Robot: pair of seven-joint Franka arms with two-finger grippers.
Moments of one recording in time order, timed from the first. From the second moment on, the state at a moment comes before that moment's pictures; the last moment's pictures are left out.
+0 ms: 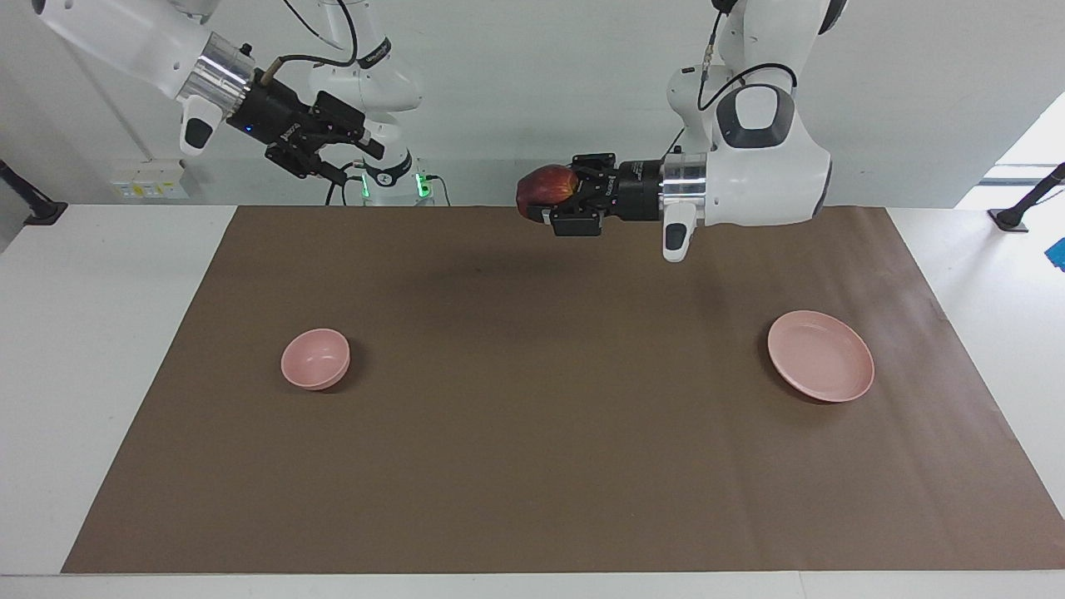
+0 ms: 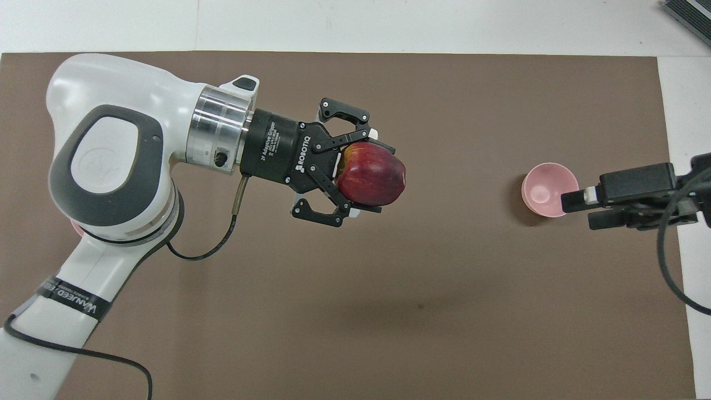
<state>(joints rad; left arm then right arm) -0.12 0.24 -0.34 -1.56 -1.28 1.80 -1.30 -0.03 -0.07 -0.07 -1.67 0.80 1.45 0.09</state>
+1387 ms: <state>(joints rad) -0.27 0.24 -0.40 -1.60 -1.50 2.02 -1.16 0.04 -0.04 -0.05 -1.81 1.19 1.62 -0.03</state>
